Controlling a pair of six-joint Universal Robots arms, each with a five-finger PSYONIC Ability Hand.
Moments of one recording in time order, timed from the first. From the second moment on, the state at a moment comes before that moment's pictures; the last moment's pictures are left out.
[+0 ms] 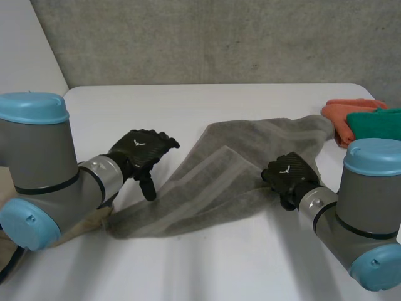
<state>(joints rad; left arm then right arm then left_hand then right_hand) 4.28 -1.99 -1.44 3.03 -1.36 3.47 1.99 -1.15 1.69 -0.14 1.46 2.47 0.19 0.20 0.21 0.20 0.05 1.11 1.18 1.19 1.20 0.98</state>
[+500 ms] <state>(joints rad) 4.35 -1.90 -1.46 3.09 -1.38 3.46 2.36 -1.22 1.78 -0.12 1.32 2.39 0.19 0.20 0.21 0.20 0.05 0.45 0.43 0.45 0.44 0.25</state>
